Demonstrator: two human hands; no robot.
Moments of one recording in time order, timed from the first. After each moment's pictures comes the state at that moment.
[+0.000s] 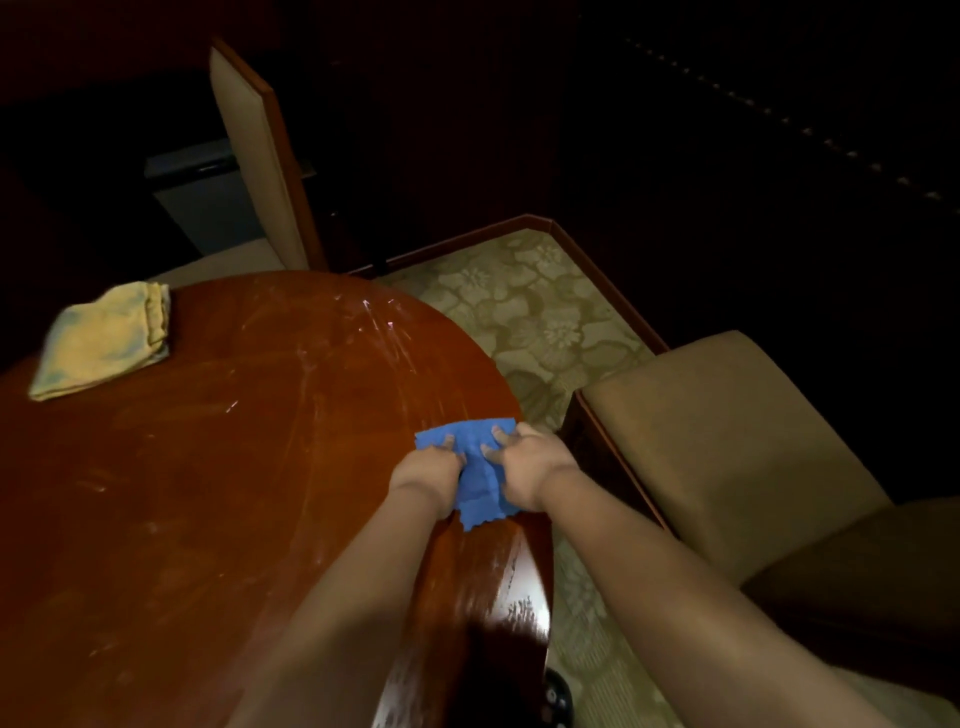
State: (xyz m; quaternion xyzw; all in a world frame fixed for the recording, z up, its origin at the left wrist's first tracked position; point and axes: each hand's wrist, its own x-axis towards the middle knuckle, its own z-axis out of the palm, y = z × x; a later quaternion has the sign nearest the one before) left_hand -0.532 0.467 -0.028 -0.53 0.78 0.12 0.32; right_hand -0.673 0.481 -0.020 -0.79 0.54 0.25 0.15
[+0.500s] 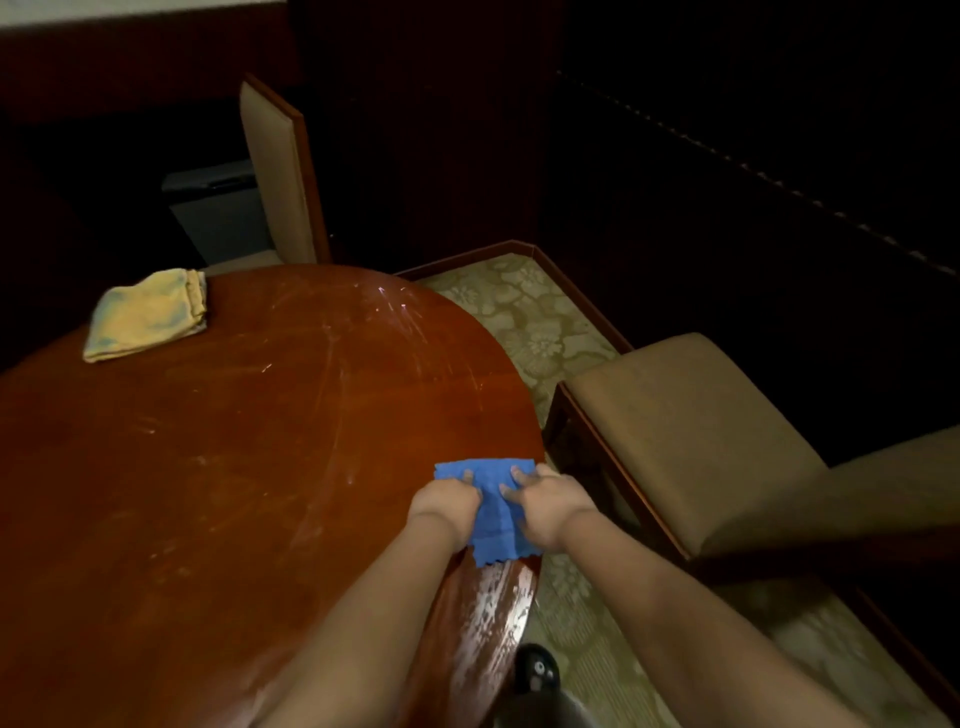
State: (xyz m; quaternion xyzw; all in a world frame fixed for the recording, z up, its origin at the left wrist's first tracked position) left_hand -0.512 0.595 -0.031 -0.48 0.81 0.09 0.32; right_hand -0.654 0.625 -0.008 -0.76 0.56 0.27 0.16
